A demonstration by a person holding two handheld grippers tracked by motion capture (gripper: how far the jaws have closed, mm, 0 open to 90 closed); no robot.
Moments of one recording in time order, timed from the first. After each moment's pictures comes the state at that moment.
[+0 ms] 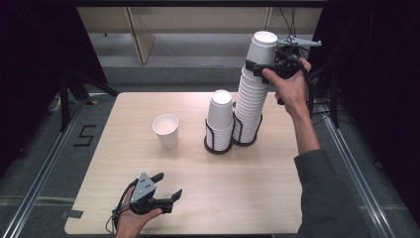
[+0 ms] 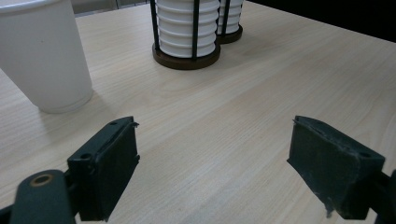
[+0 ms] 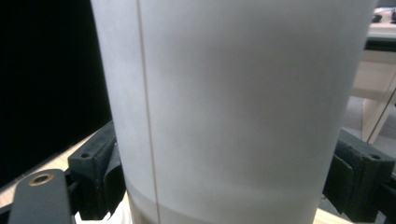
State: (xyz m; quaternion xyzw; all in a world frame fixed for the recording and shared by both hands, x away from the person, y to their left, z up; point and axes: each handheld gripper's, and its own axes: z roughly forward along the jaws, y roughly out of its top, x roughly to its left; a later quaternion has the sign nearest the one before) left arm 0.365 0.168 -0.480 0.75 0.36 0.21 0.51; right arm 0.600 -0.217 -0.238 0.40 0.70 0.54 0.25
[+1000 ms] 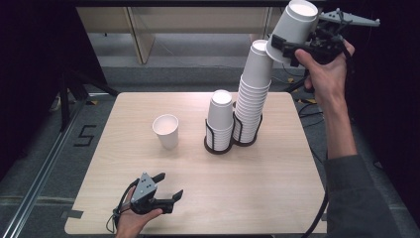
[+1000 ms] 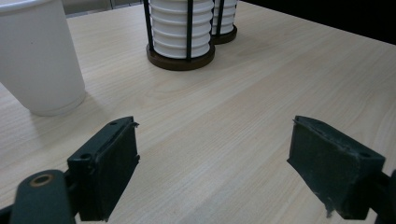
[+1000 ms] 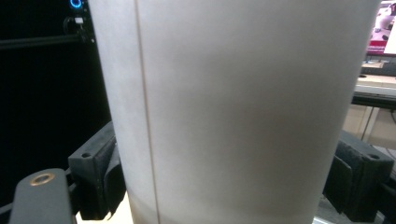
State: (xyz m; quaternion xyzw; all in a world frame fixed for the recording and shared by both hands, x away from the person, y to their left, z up) left arm 0.366 0.165 -0.480 0.75 0.36 0.20 0.52; right arm 0.548 -0.258 -0.165 0.38 0.65 0.58 0.30
